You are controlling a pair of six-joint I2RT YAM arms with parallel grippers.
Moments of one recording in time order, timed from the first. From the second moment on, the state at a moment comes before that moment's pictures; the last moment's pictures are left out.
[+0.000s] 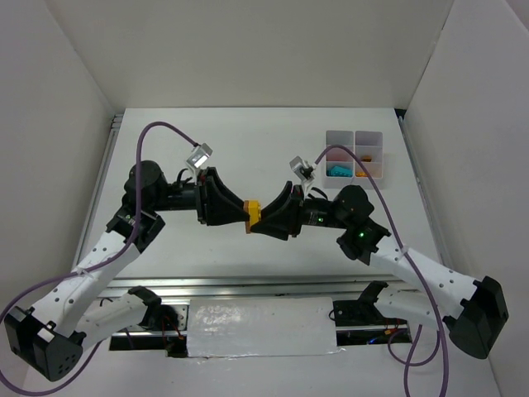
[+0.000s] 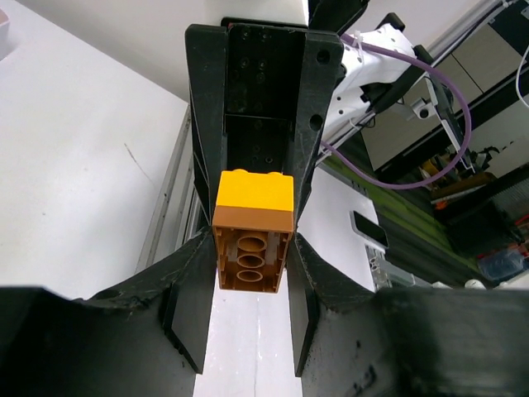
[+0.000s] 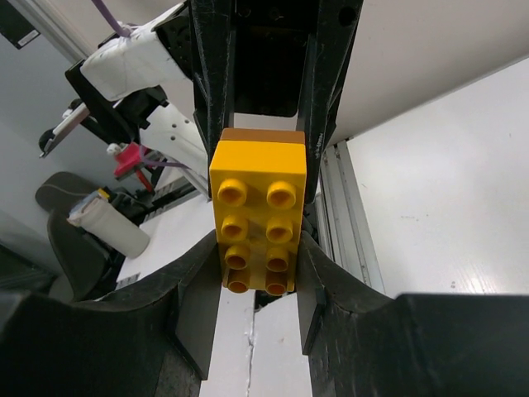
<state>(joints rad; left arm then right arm) -0.47 0.96 0.90 0.13 1.02 -0.69 0.77 0.97 0.70 0.49 -0.71 0.68</state>
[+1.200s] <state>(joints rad) -0.42 0.97 0.98 -0.68 0.16 -0.31 0.04 1.14 0.87 -0.35 0.17 0.72</state>
